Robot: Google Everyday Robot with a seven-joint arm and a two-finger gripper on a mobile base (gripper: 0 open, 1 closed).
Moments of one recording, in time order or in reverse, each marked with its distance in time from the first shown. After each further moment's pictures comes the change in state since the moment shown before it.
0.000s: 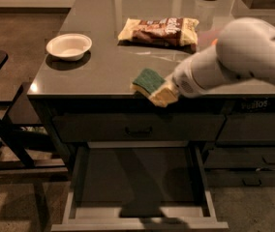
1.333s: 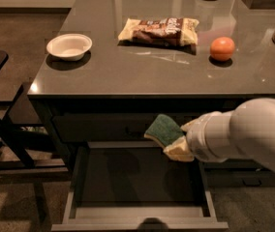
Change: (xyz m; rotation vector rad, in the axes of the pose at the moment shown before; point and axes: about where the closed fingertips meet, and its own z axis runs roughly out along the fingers) arm 0.107 0.086 -0.031 0.097 0.127 0.017
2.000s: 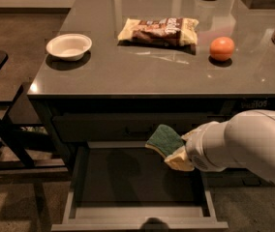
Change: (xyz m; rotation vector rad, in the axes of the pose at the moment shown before) arm 0.020 0.013 0.014 -0.023 0.050 0.000
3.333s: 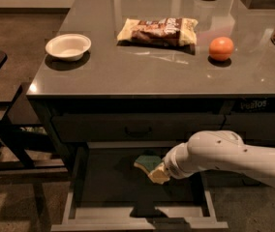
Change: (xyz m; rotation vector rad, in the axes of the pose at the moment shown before) arm 0.052 0.019 0.181 -0.218 0.054 0.136
